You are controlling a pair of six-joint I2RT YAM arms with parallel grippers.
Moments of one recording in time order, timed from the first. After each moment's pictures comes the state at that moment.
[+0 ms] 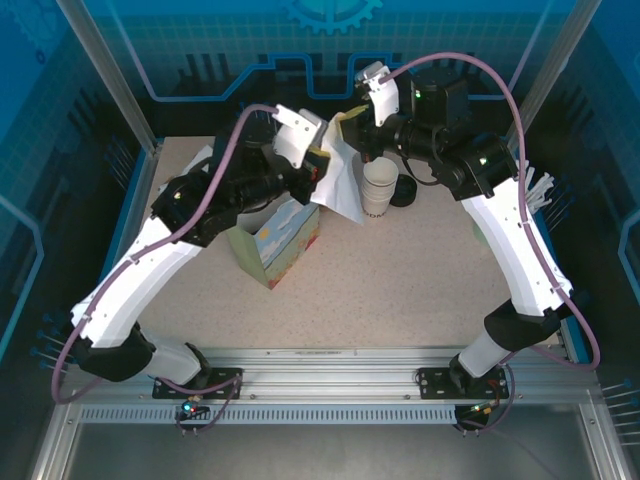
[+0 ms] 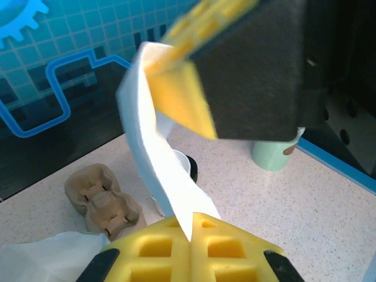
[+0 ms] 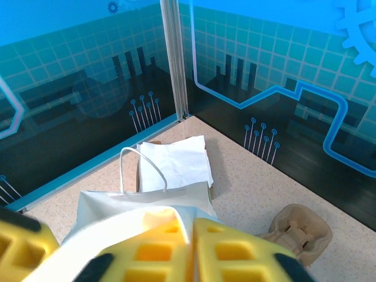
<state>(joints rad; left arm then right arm) -0.74 1.42 1.90 -0.79 -0.05 -0.06 0.57 1.60 2.17 -0.87 -0.26 -0.03</state>
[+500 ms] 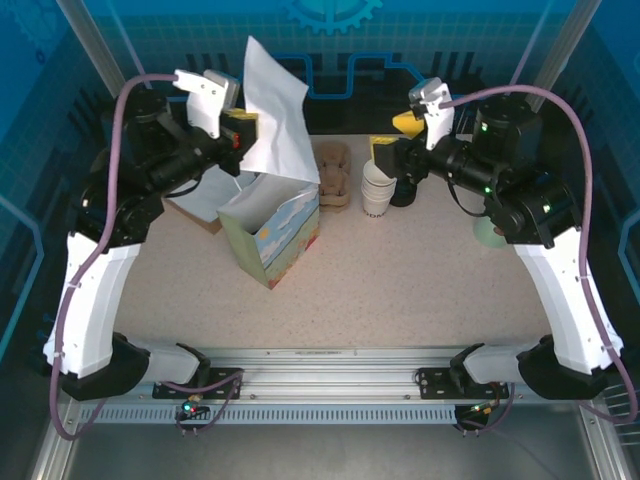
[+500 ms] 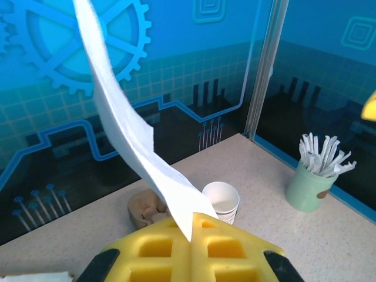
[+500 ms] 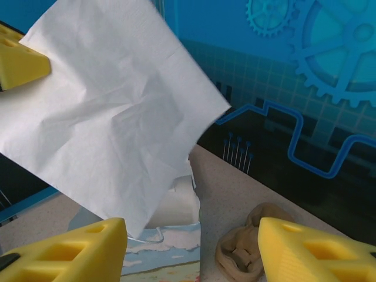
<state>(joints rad) -0.41 1.34 2.08 -0.94 0.16 -0.01 0.50 1.30 1.94 -0.83 -0.26 -0.05</state>
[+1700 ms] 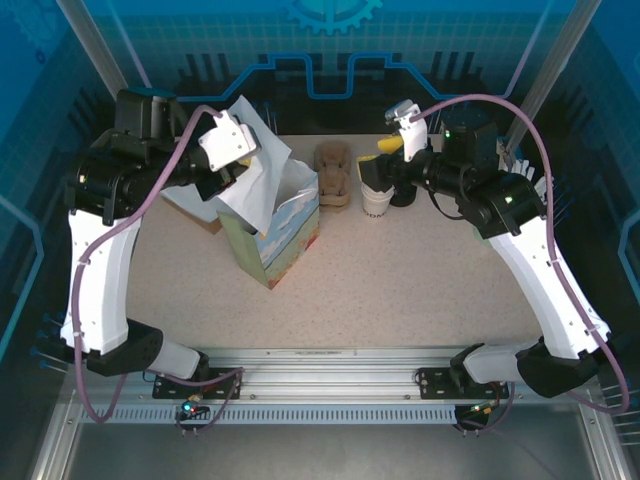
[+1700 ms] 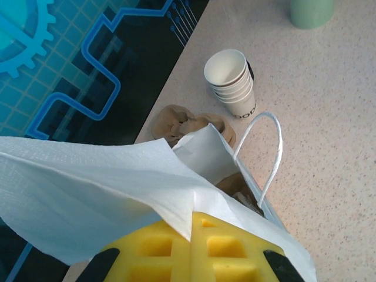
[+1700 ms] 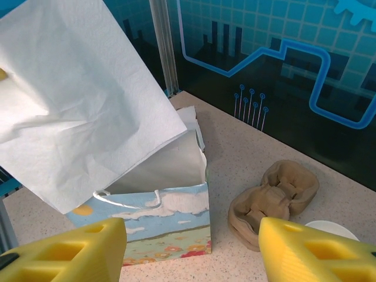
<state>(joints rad) -0.26 1.47 2.24 -1.40 0.36 0.80 0.49 1.32 1.74 -0.78 -0.29 -0.02</state>
